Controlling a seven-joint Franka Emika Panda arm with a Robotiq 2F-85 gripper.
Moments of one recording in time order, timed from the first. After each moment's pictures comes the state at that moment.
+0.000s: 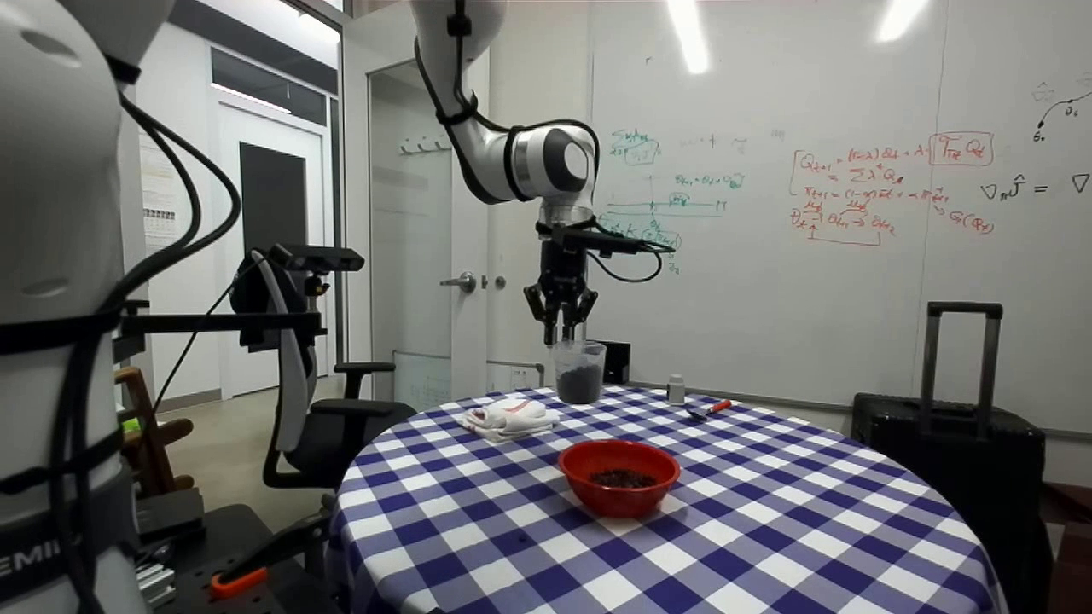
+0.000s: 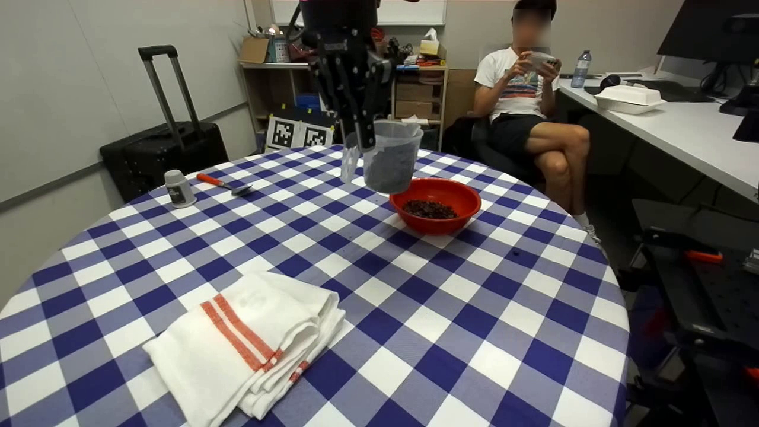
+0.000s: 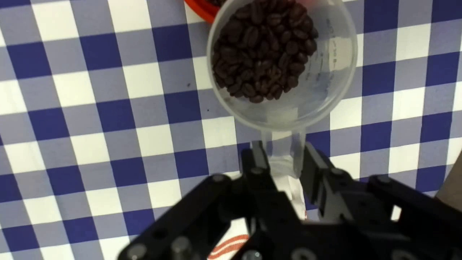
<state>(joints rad) 0.07 0.36 0.10 -1.88 -0.10 2.16 -0.97</state>
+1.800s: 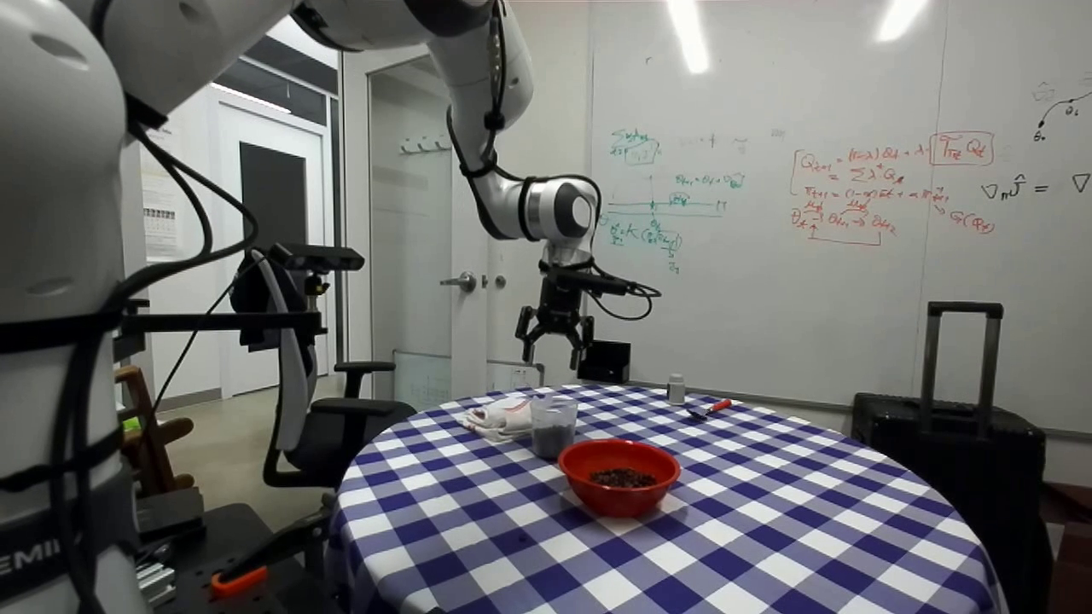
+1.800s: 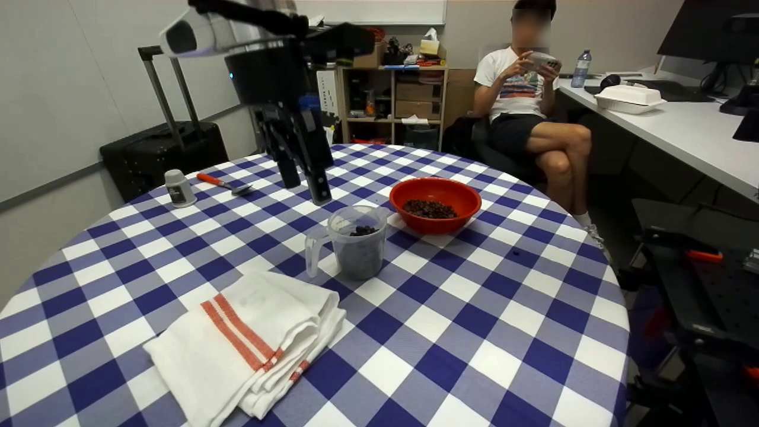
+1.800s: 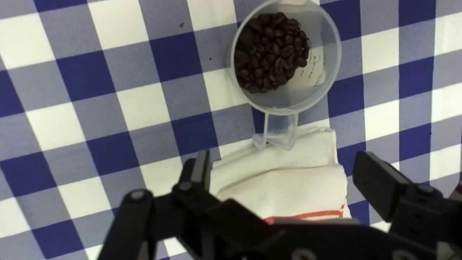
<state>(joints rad) 0.08 0.65 0.15 -1.56 -0.09 2.05 -0.84</state>
